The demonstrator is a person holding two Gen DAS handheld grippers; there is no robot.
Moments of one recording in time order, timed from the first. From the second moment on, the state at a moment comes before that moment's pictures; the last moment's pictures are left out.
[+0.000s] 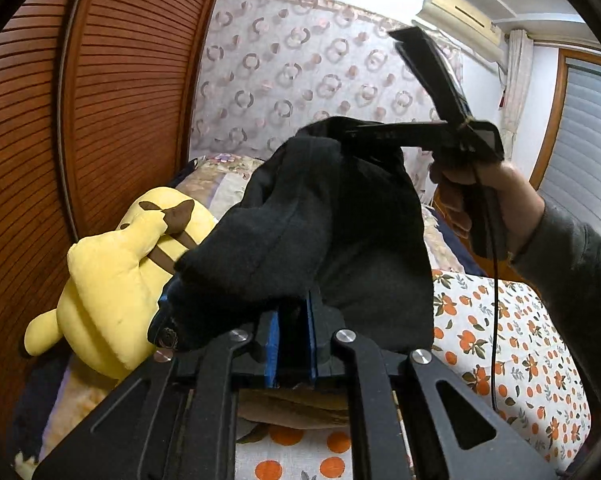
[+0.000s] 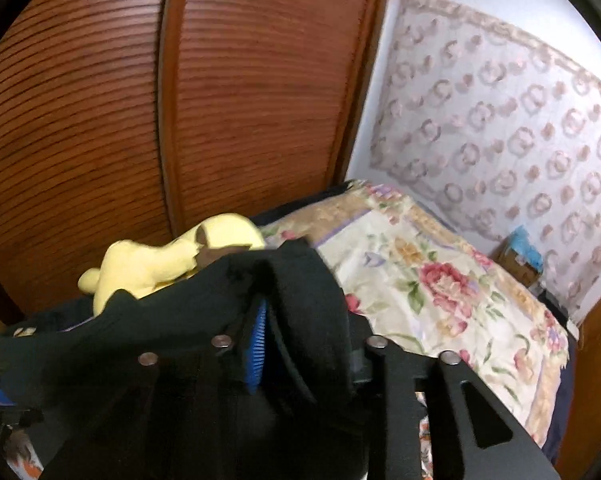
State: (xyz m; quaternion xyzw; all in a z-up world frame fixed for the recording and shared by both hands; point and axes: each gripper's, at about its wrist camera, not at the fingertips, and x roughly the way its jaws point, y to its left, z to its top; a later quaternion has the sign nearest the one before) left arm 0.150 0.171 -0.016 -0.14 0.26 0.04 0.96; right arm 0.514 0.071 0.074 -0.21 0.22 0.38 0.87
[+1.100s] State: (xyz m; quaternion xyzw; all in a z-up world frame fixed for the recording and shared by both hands) left arm 0.116 0.126 0.026 -0.05 0.23 0.04 0.97; right arm 0.351 -0.049 0.032 -0.09 0.22 0.37 0.90
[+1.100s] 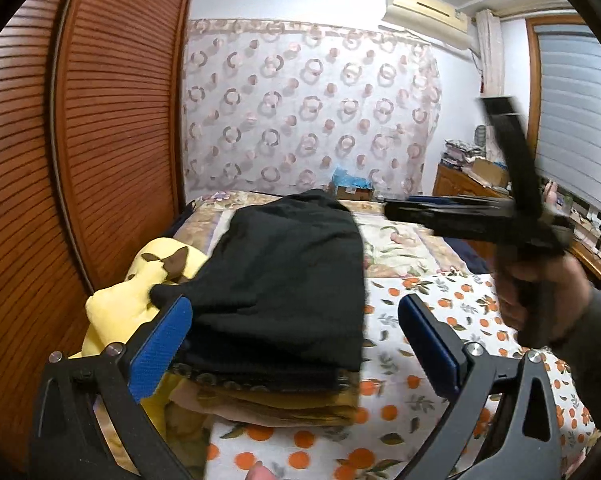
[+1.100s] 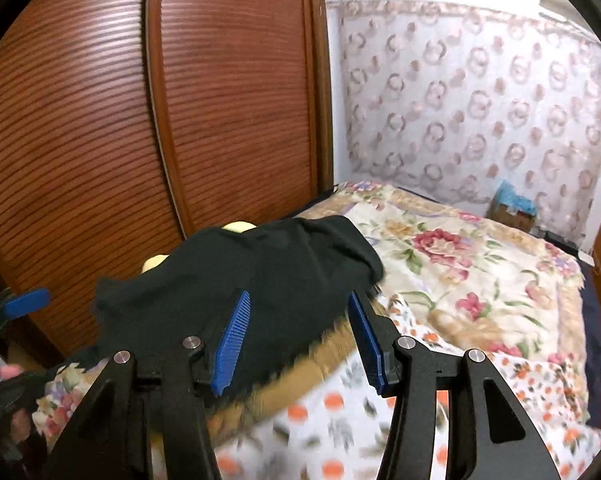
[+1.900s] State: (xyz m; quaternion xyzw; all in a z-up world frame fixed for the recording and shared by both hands) left arm 0.077 -0.014 0.072 -0.01 0.19 -0.02 0.98; right arm 0.063 -0.204 0.038 -0.01 0.14 0.19 0.97
